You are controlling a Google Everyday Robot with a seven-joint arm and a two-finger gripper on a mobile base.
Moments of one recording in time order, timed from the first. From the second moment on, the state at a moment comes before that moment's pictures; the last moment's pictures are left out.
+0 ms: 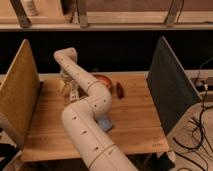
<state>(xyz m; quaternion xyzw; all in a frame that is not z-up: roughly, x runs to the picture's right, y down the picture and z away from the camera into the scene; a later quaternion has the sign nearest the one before) -0.239 -0.016 1.000 -0.35 0.08 0.37 0.86</state>
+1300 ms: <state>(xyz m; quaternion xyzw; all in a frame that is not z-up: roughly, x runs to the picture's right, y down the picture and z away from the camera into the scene) -0.211 -0.067 1.016 -0.23 0.11 0.39 0.88</state>
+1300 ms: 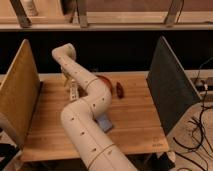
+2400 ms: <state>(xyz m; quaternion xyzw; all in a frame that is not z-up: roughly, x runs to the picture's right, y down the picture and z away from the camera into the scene) -0.231 -0.027 1.037 -0.27 0.11 0.44 0.85</state>
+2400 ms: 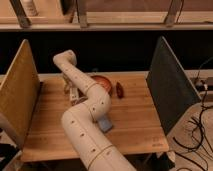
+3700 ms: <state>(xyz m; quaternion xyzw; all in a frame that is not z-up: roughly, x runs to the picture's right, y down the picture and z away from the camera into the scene) -0.237 -0.065 1.020 -0.23 0.09 0.44 0.86</state>
